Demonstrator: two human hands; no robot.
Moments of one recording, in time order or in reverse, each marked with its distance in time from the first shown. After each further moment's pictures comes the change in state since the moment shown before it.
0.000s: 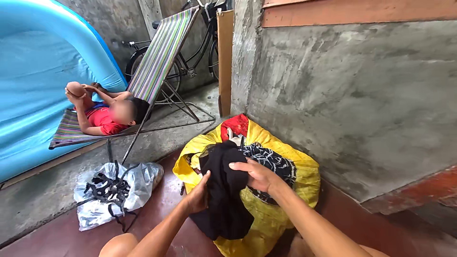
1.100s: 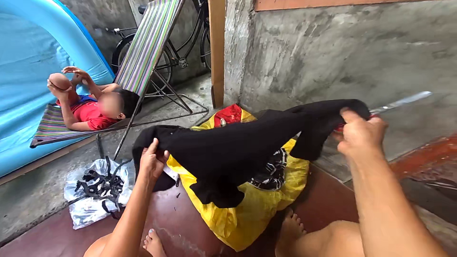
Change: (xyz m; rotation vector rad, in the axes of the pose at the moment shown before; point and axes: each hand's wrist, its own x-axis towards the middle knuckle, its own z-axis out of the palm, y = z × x) left_hand -0.052 0.104 -0.056 -0.377 0.560 0.682; right_hand -0.089 -0.096 -0.122 -0.205 1.267 -0.503
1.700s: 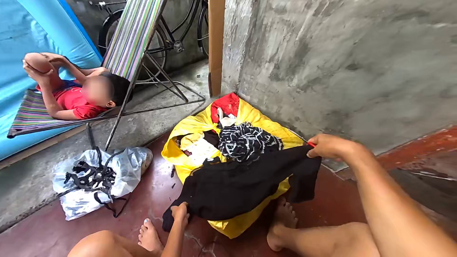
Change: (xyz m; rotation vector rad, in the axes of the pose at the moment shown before) left_hand -0.085 -0.268 -0.148 0.633 0.582 -0.664; right_hand 0.045 0.076 -0.015 -1.343 -0.852 0.069
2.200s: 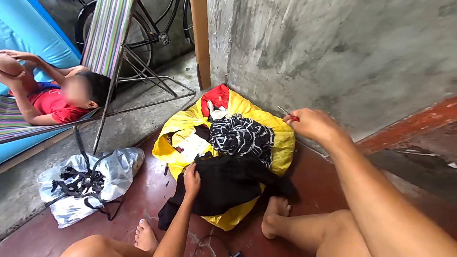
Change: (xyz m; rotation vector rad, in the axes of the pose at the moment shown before) left_hand -0.026 0.072 0.093 0.699 -0.255 1.046; right_hand -0.032 -0.043 -0.018 -0.005 0.323 -0.110
